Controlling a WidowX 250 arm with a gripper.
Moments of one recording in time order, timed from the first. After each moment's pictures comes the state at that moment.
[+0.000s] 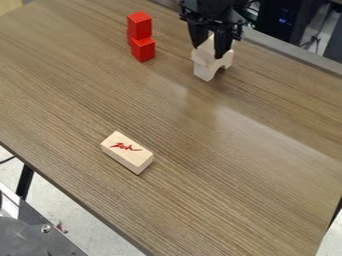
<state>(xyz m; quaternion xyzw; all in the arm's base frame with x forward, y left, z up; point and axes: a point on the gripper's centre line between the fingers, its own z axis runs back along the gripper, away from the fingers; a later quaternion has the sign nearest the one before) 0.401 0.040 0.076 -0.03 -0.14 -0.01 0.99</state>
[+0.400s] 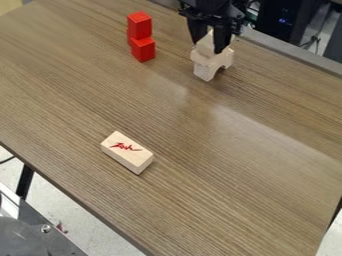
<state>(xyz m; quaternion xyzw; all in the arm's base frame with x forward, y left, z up) 0.406 0.044 0.083 -0.03 -0.15 -0.01 0.99</state>
